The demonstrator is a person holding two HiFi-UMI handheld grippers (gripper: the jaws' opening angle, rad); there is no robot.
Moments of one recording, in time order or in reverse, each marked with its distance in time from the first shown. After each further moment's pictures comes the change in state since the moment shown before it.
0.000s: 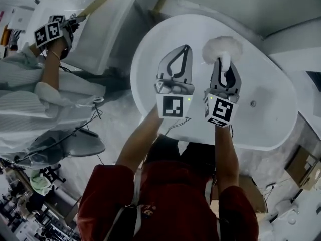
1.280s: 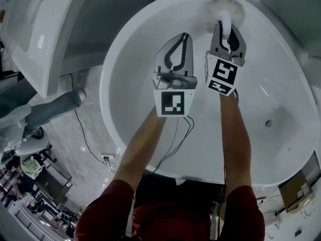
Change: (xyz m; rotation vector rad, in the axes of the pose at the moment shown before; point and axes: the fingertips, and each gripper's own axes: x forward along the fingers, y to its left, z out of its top) left arm 0.069 0.033 -0.322 -0.103 0.163 0.198; right arm 0.264 0.074 -0.261 -0.031 0.076 0.155
